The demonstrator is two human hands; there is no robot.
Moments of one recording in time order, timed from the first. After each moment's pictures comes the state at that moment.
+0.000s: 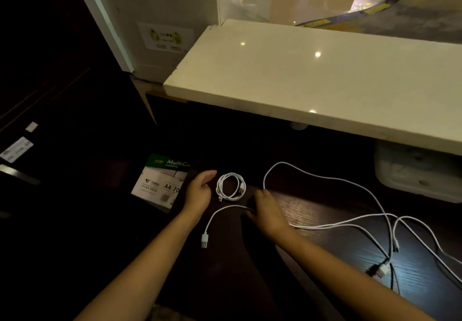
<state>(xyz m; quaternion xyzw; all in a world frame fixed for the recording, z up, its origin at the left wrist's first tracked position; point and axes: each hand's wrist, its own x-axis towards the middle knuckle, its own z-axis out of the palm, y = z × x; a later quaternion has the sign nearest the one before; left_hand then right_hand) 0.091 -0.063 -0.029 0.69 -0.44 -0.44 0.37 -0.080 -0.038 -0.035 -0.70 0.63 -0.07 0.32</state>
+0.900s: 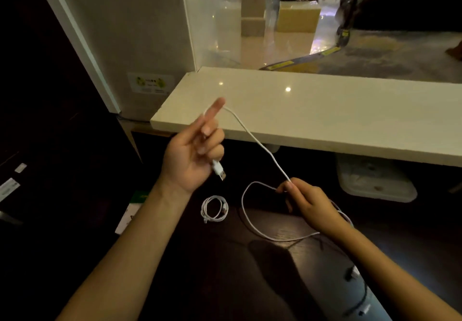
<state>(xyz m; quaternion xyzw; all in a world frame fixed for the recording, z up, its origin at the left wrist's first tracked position) 0.051 -0.064 0.176 0.07 -0.33 -0.81 0.49 -0.188 -0.010 0.079 -0.69 0.55 -0.36 0.30</state>
